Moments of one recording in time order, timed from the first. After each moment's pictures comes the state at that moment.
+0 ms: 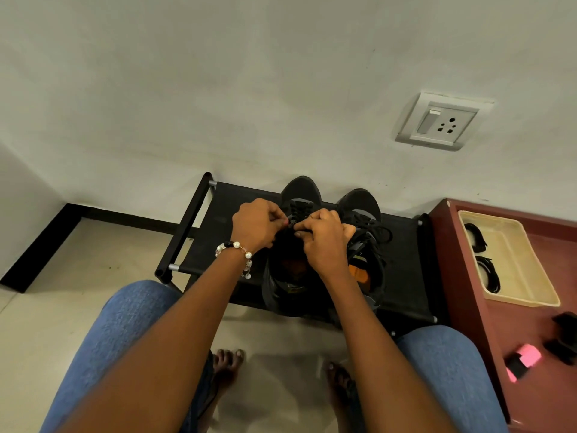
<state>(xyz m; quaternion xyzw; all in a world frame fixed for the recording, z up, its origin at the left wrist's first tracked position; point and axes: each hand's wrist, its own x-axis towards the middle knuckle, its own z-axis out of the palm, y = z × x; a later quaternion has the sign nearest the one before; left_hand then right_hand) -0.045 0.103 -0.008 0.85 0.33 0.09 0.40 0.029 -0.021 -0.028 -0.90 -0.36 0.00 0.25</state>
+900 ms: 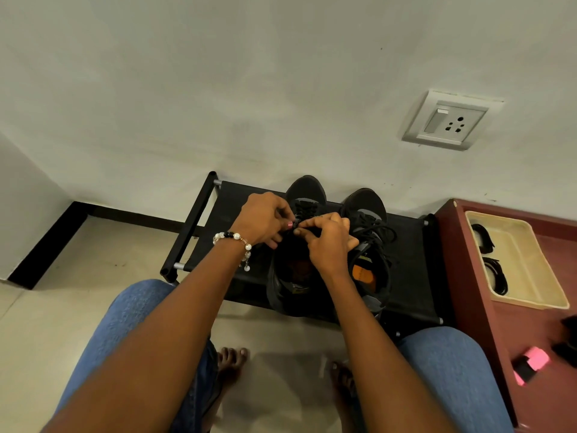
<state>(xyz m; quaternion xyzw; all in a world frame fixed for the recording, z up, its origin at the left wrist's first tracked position) -0.040 0.114 0.006 0.84 0.29 -0.01 0.46 0.025 -0.014 -0.039 -0.90 -0.24 0.07 0.37</state>
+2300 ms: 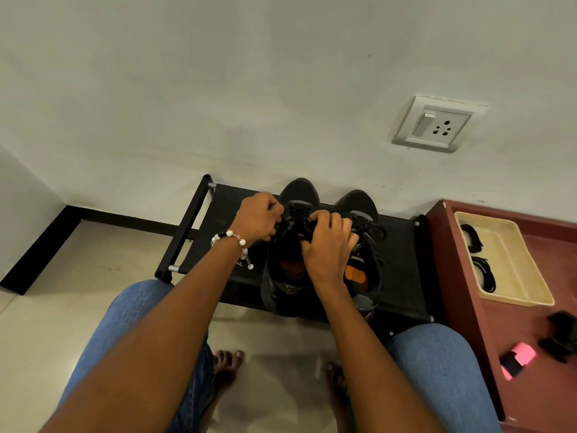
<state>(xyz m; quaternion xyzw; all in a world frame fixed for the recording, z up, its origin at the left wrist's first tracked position) -0.034 0.111 0.006 0.81 0.34 0.06 0.47 0.014 -0.022 -0.032 -0.94 -0.25 -0.07 0.23</state>
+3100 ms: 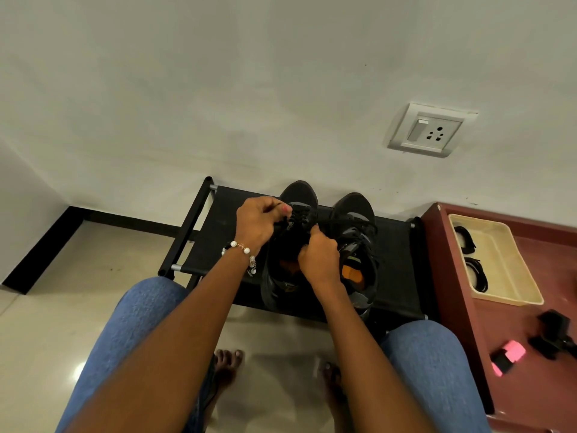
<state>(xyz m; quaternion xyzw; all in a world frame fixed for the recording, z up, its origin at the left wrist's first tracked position) -0.040 0.095 -0.006 0.71 0.34 0.22 0.57 0.005 -0.025 -0.021 -0.93 -0.23 0.14 0.24</state>
